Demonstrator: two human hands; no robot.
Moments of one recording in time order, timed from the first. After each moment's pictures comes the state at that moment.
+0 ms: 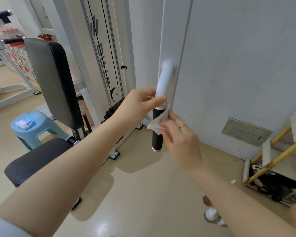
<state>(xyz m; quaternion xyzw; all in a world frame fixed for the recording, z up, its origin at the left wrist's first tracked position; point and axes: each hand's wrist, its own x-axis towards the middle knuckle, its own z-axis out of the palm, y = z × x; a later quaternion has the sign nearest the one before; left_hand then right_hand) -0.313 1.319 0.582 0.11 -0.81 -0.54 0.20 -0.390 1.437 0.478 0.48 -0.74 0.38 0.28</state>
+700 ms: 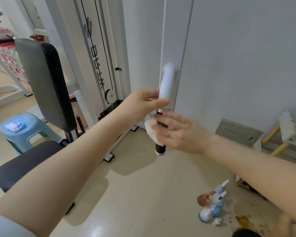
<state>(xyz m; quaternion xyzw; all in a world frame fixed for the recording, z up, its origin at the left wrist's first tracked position) -0.323 1.329 0.591 0.10 -0.81 -0.56 0.13 -0.448 1.450 0.508 0.74 -0.45 0.02 0.50</state>
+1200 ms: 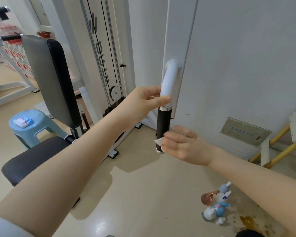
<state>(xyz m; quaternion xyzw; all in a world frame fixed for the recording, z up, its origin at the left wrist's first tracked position) -0.320 1.322 0.588 0.11 -0.83 -0.53 0.14 -0.453 1.459 0.456 0.72 -0.49 0.05 0.49</state>
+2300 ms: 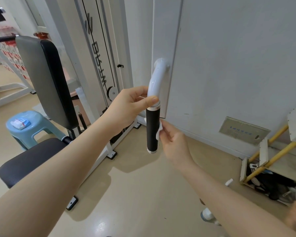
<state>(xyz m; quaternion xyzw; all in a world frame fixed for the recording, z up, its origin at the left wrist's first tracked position) -0.318 1.319 0.579 0.13 -0.84 -0.50 0.20 -0.403 1.436 0.459 0.36 -0.72 0.59 -0.13</state>
